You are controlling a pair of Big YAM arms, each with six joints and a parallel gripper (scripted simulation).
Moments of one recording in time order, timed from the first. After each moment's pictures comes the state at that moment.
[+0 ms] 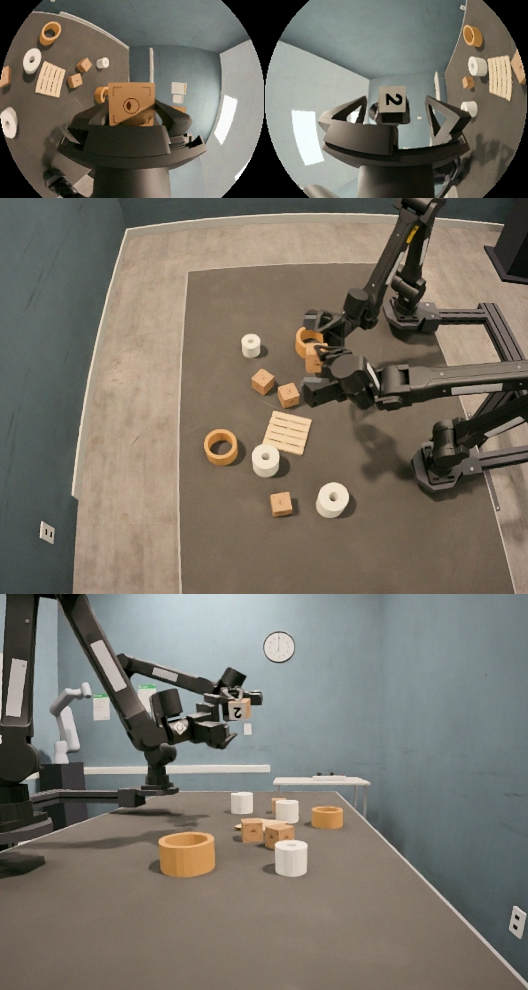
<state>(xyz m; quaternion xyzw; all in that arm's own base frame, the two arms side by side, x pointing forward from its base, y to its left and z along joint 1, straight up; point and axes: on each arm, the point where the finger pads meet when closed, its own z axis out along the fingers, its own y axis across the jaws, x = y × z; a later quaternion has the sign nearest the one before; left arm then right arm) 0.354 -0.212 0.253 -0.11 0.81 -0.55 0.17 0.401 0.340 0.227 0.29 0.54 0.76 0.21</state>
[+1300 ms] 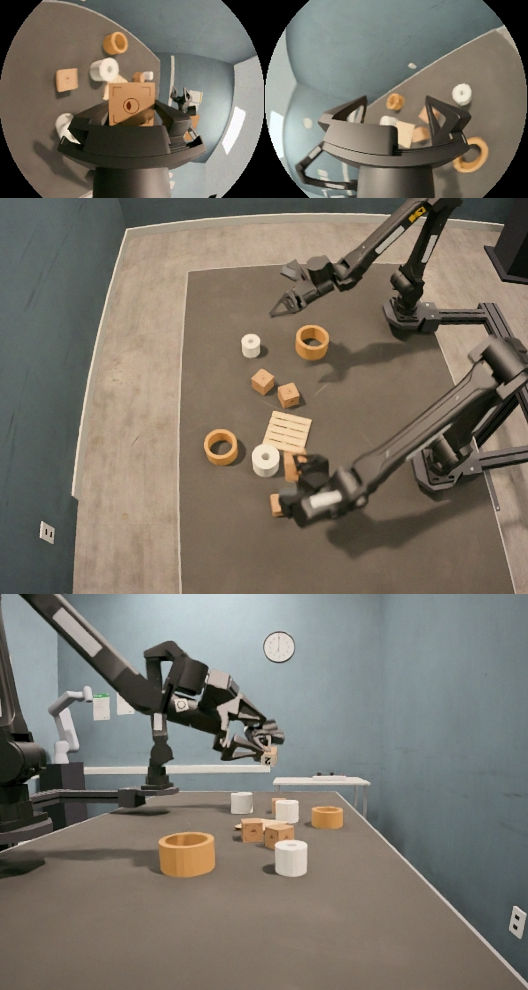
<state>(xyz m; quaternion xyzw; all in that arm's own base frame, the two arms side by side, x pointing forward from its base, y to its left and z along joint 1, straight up) 0.419 0.001 0.109 -0.13 0.86 -0.47 0.17 0.497 0.158 0.169 0.22 0.78 0.35 0.47</state>
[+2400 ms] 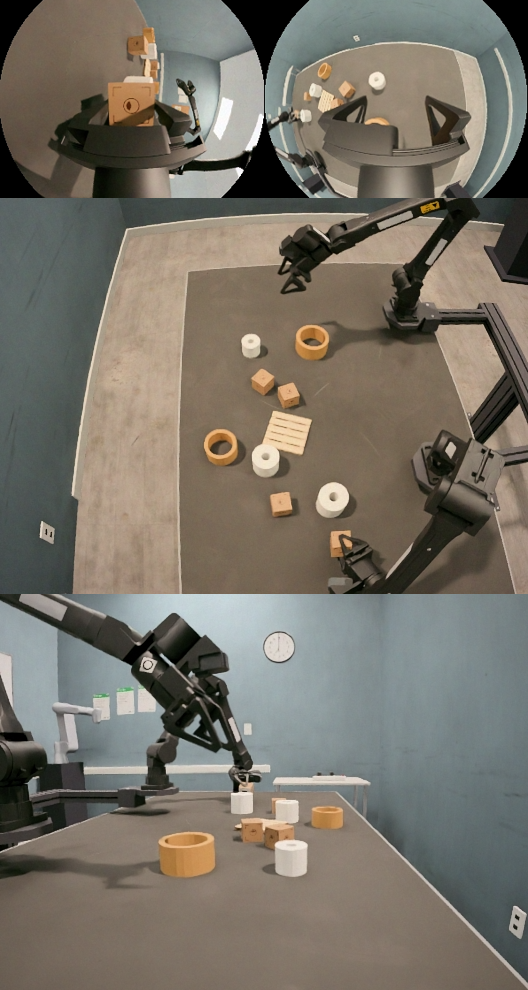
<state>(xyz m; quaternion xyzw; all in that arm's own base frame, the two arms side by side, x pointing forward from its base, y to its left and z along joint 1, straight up) 0.310 0.174 -0.032 -0.14 0.81 -0.55 0.16 0.451 -0.002 0.147 0.01 0.93 0.00 0.37</state>
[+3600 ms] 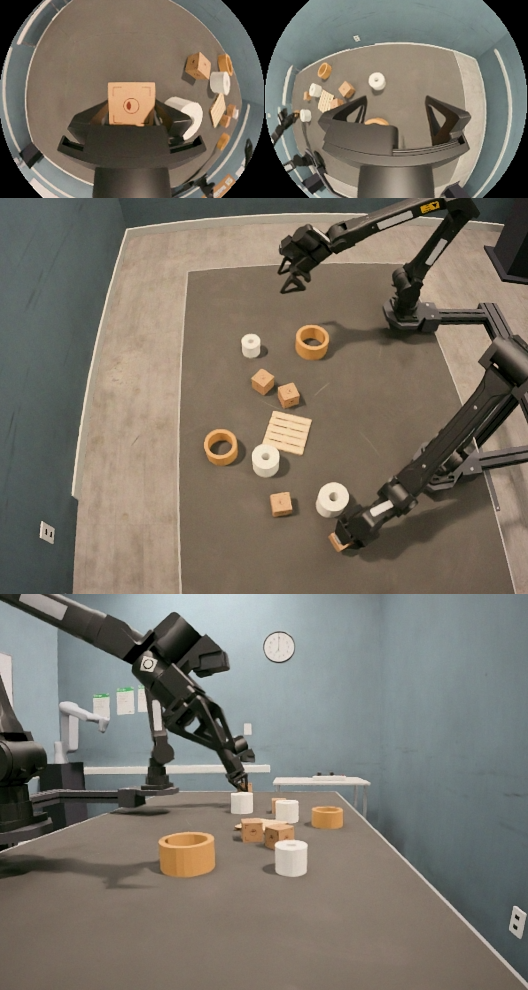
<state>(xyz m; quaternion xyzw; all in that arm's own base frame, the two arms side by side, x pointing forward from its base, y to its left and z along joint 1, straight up) 0.306 0.165 -0.029 -0.22 0.95 0.02 0.23 0.452 -0.002 0.149 0.01 0.93 0.00 0.37</state>
